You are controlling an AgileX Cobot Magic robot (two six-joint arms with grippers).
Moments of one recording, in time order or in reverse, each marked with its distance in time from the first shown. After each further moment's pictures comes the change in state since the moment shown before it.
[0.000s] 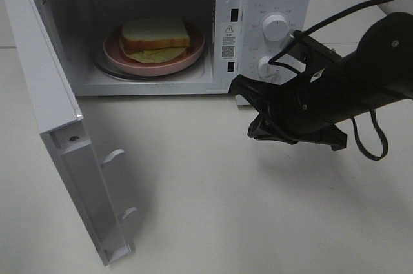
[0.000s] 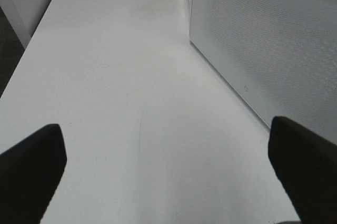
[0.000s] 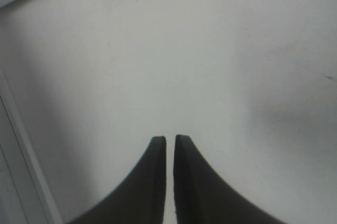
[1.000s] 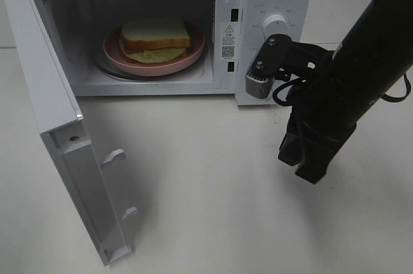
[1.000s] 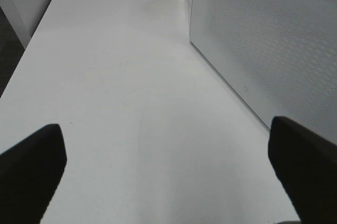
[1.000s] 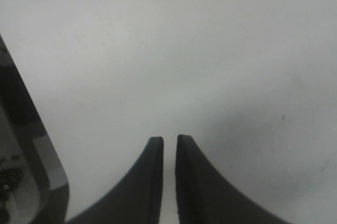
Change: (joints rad) left arm 0.000 0.000 0.000 0.000 0.000 0.000; right arm 0.000 -0.073 -0.171 -0.333 0.595 -1.014
